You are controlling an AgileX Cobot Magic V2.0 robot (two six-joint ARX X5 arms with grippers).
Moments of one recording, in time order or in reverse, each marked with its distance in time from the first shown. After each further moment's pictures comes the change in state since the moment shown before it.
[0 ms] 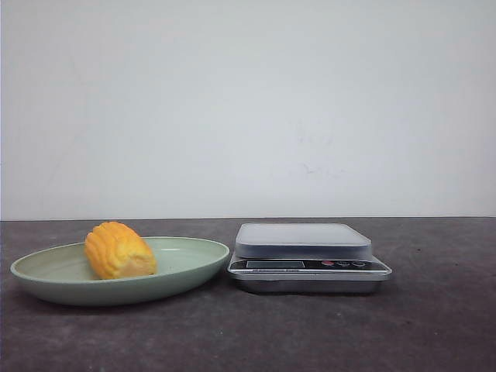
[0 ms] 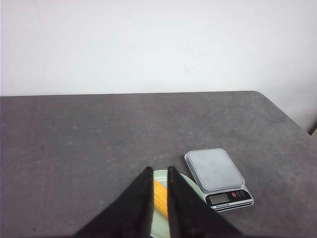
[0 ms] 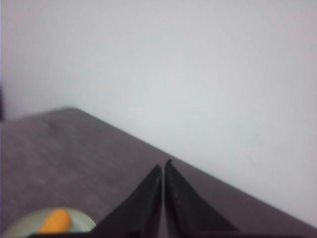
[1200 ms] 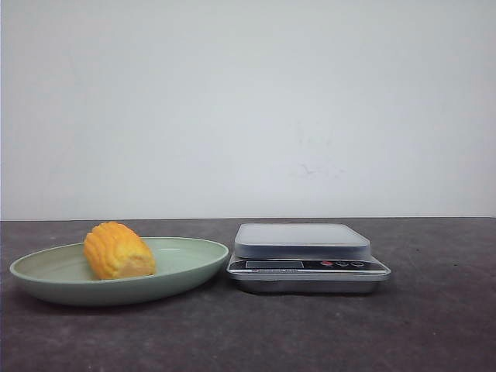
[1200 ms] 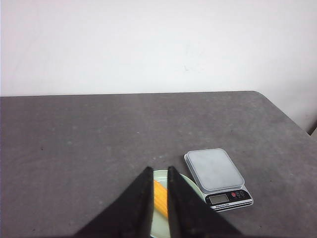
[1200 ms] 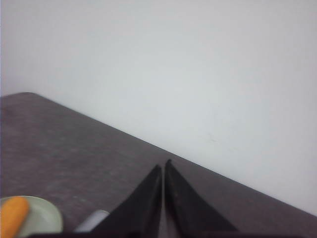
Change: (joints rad) left arm 0.000 0.000 0.000 0.000 0.000 0.000; right arm -0.179 -0.080 -0.058 -0.037 -0.037 -0.006
